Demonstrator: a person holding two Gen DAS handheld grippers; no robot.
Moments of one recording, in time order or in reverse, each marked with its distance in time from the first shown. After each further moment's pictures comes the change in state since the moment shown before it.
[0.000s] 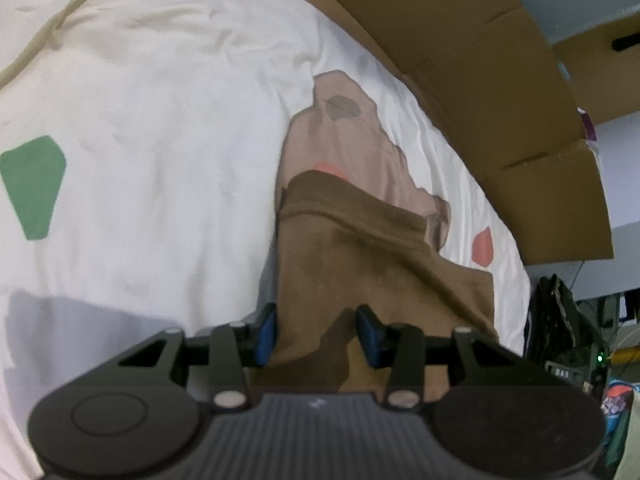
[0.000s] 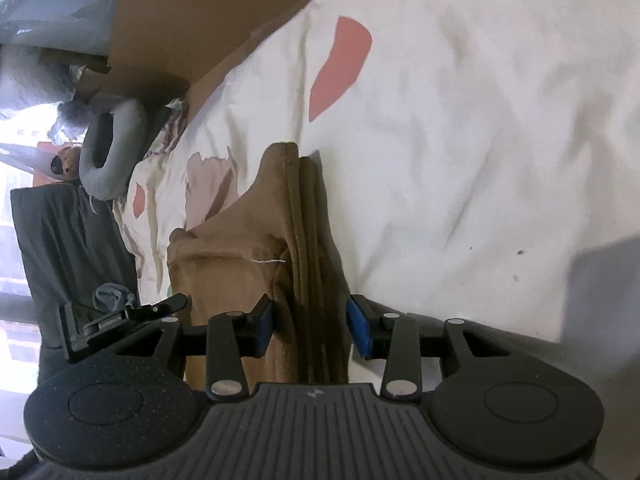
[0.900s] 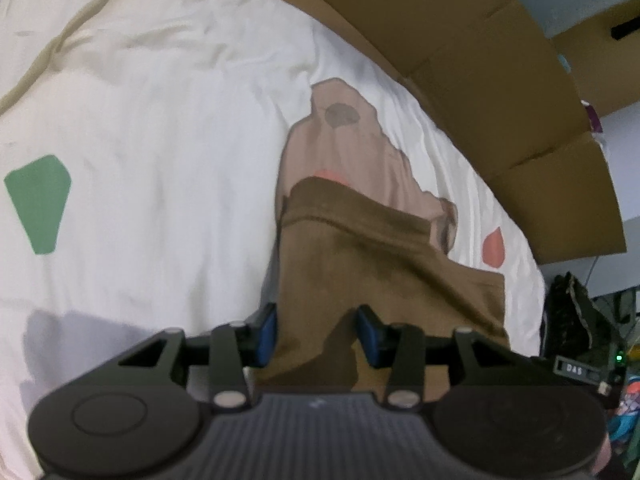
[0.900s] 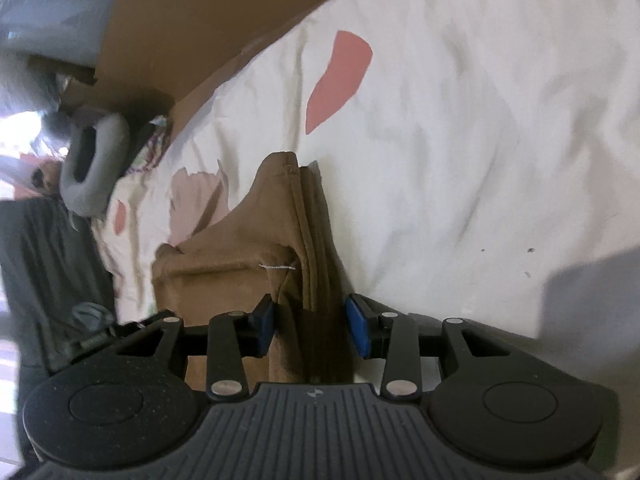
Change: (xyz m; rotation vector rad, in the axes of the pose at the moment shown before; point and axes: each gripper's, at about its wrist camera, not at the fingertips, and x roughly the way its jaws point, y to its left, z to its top) left arm -0.003 -0.011 0.000 0.030 -0.030 0.061; right arm -0.002 0.006 -0.007 0.033 -0.069 -0.047
